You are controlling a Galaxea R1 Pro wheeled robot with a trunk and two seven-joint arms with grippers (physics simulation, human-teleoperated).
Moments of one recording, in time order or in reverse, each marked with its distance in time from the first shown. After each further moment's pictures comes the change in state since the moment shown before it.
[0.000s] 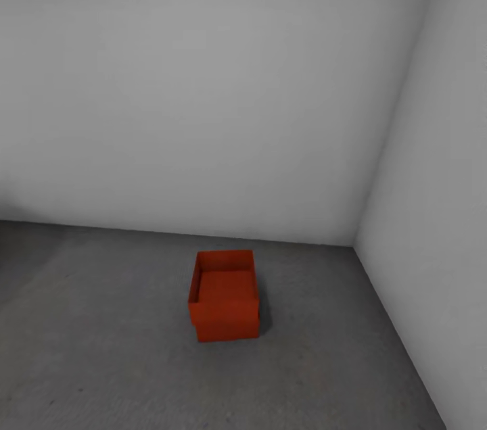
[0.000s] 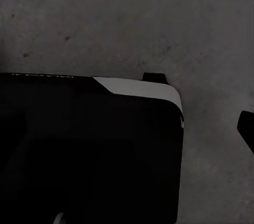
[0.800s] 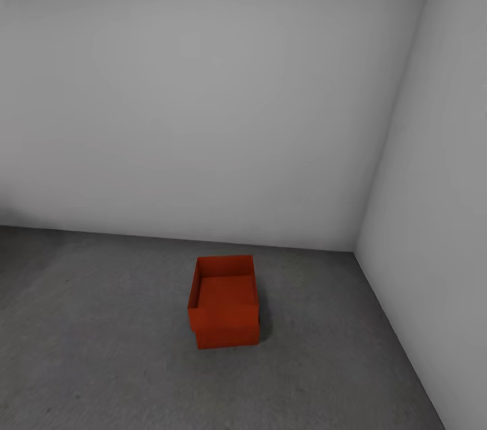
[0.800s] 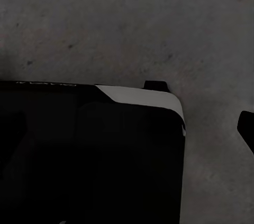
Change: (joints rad) left arm 0.052 -0.006 0.001 0.000 0.000 0.010 0.006; right arm 0.000 0.005 0.001 0.000 0.001 0.003 0.000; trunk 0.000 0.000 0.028
